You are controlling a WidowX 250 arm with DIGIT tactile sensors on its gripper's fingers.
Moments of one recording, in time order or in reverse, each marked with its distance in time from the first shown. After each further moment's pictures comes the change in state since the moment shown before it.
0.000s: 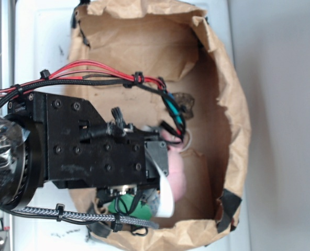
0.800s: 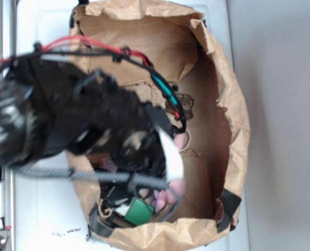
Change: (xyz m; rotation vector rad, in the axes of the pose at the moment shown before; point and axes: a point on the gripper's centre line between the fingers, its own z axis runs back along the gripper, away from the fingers) arm 0.011 0.007 0.001 -0.226 -0.222 0.175
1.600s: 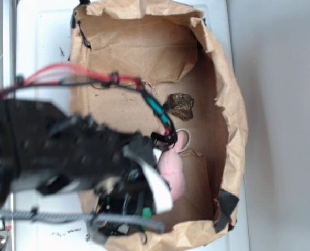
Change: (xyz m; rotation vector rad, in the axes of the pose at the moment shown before) arm -0.008 -0.048 -0.023 0.080 0.036 -0.014
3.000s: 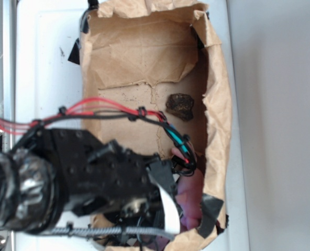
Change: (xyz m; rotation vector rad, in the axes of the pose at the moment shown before) arm 0.007 -0.009 -0.026 -0.060 0.052 -0.190
